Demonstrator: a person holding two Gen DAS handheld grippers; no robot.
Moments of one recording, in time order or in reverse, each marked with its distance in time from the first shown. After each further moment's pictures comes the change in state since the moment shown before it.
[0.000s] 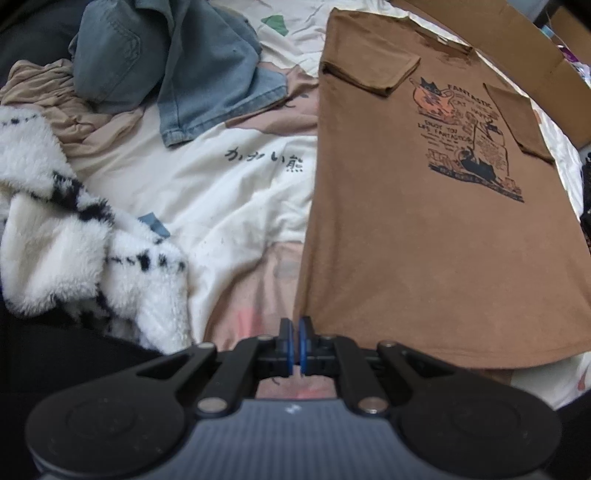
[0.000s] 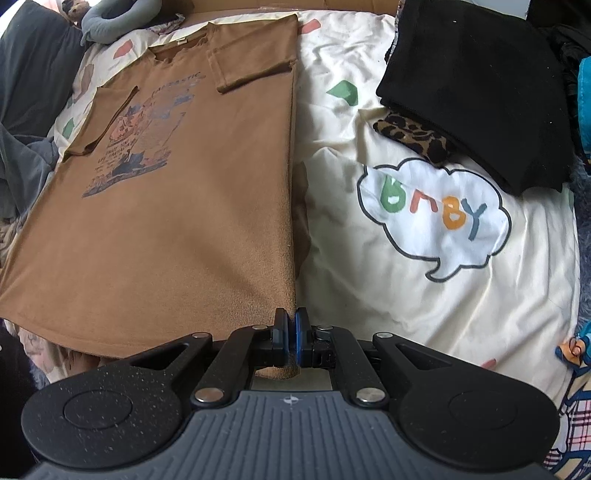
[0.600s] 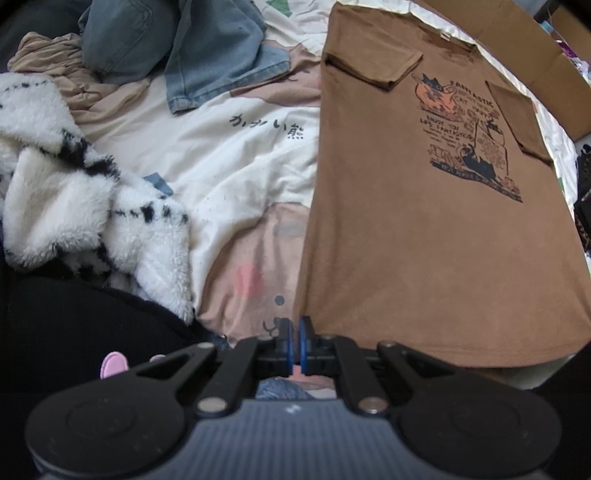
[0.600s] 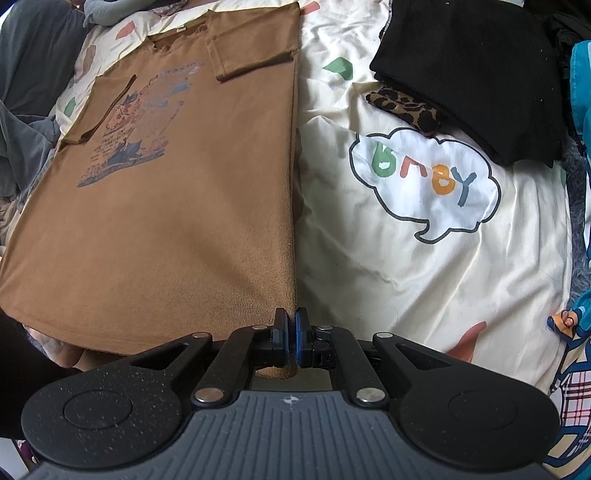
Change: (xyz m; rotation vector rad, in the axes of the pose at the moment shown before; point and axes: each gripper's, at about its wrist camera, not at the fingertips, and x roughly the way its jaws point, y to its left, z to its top) left arm -0.009 0.002 -0.025 -0.019 0.034 -0.022; right arm -0.013 -0.004 -0.024 -0.011 0.047 0.000
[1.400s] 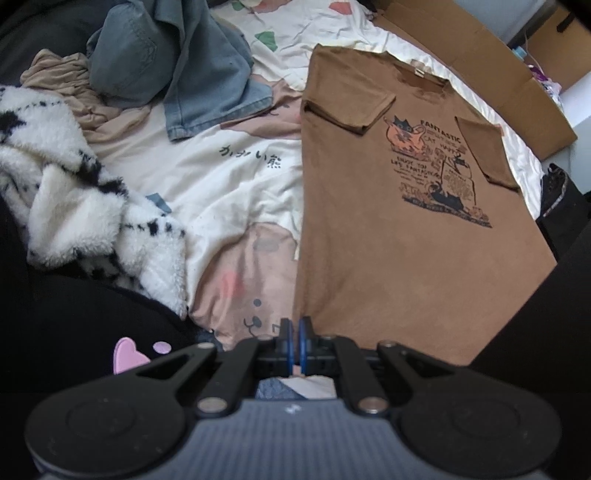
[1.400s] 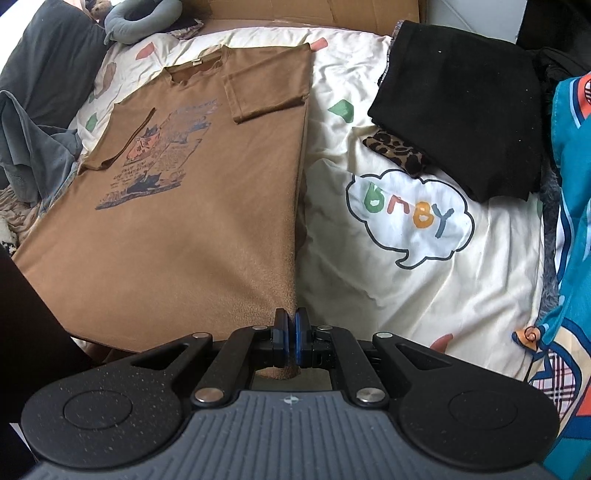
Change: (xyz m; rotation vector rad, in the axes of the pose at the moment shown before) left arm -0.057 -0.001 -0.007 -0.013 -0.058 -0.079; right arm -0.064 0.001 0.006 -0.029 -0.052 0.011
